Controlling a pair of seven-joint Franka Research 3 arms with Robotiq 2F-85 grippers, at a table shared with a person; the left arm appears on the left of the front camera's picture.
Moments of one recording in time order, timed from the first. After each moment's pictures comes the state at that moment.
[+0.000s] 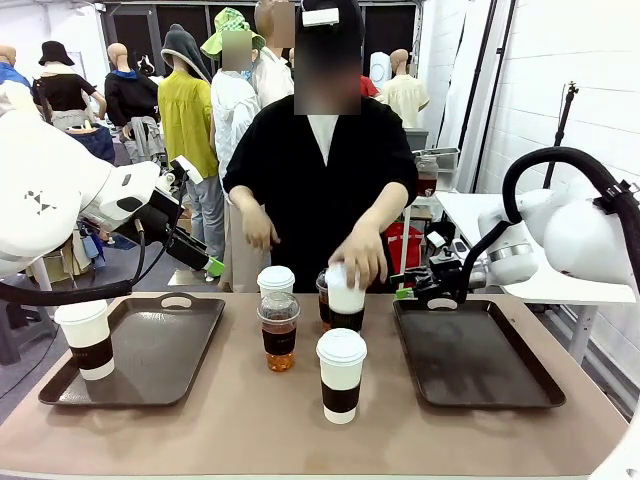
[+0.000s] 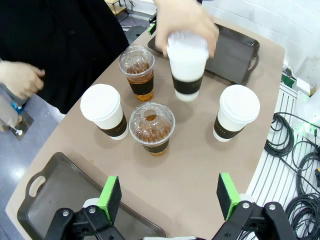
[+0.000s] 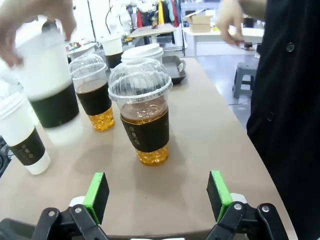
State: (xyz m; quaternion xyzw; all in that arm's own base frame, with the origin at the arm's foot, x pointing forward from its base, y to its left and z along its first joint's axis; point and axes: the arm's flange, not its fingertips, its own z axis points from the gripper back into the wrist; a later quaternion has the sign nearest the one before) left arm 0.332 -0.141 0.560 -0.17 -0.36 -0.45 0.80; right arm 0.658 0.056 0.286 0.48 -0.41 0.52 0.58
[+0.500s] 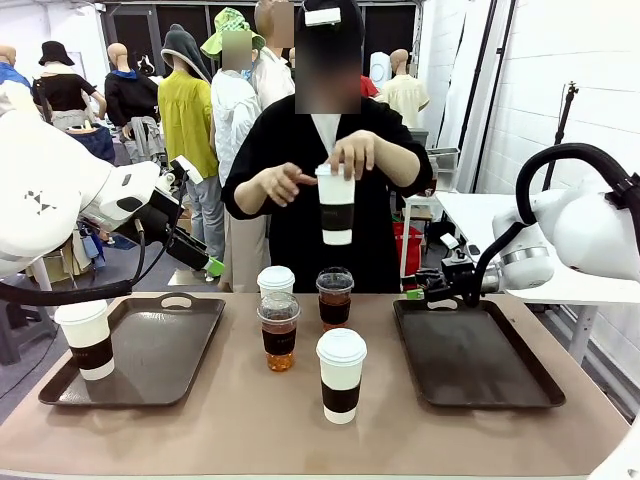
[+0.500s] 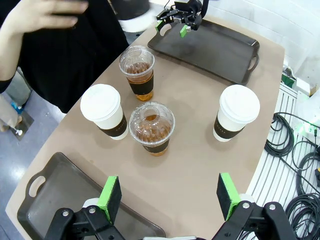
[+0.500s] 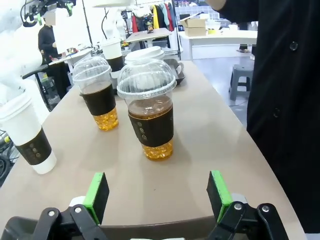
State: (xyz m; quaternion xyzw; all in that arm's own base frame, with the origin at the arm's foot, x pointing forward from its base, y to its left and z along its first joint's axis) left arm 0.332 -0.141 0.560 -0.17 -0.36 -0.45 0.80; right arm 0.642 0.037 0.286 0.49 -0.41 0.51 0.58
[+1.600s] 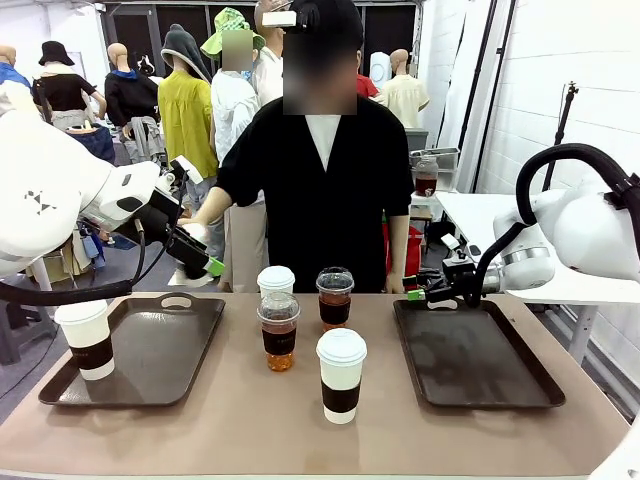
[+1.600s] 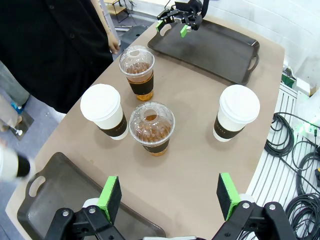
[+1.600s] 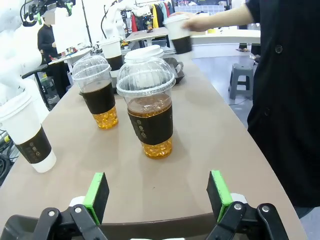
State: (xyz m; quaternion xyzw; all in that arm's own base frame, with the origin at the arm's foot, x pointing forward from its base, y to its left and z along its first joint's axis) left arm 0.332 -0.141 0.560 -0.17 -0.36 -0.45 0.80; right arm 0.642 0.035 0.285 0.48 -0.41 0.50 0.58
